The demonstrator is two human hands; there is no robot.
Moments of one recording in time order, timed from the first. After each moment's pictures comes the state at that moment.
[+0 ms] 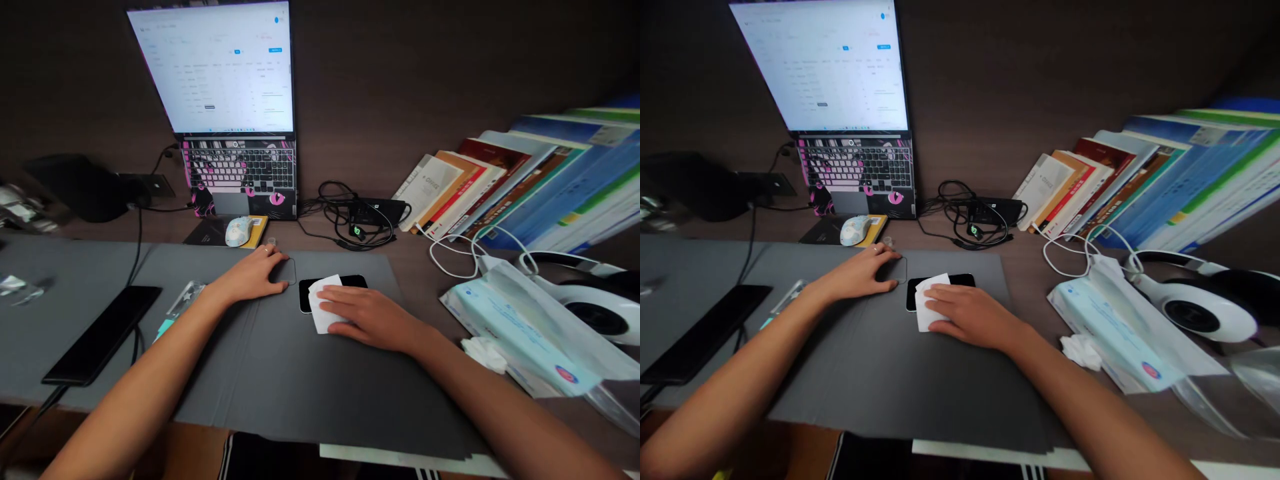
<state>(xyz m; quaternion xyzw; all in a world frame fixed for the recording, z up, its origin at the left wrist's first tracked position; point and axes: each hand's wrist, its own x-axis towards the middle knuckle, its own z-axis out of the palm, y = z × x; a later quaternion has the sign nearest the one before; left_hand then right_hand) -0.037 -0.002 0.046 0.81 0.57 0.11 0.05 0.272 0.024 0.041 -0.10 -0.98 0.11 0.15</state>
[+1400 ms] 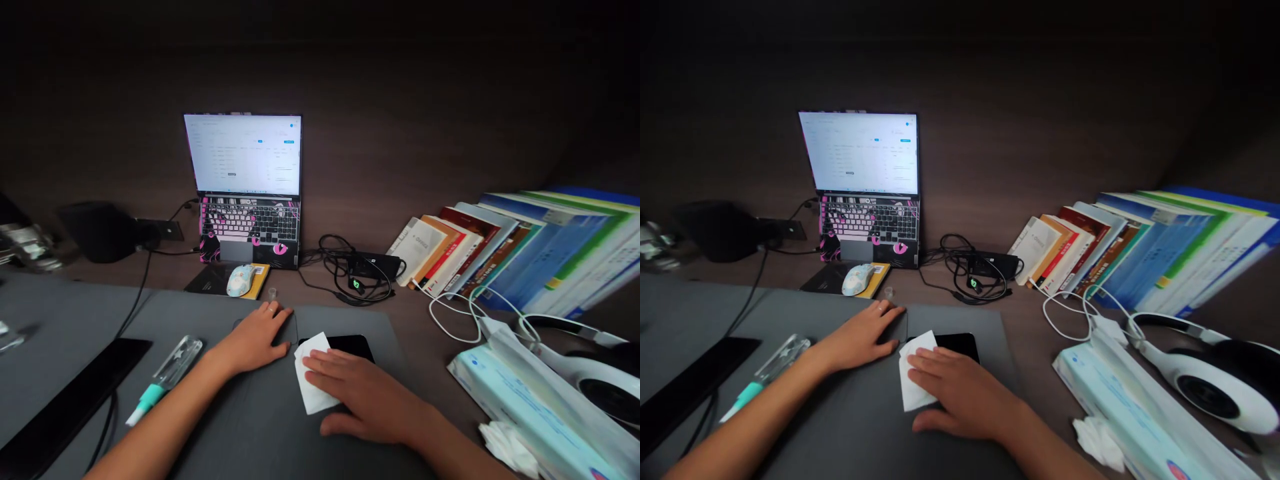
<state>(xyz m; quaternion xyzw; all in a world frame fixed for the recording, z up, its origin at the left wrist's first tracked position) -0.018 -0.011 0.037 0.80 0.58 0.13 0.03 0.260 0.015 0.057 -0.09 -0.98 0.19 0.04</state>
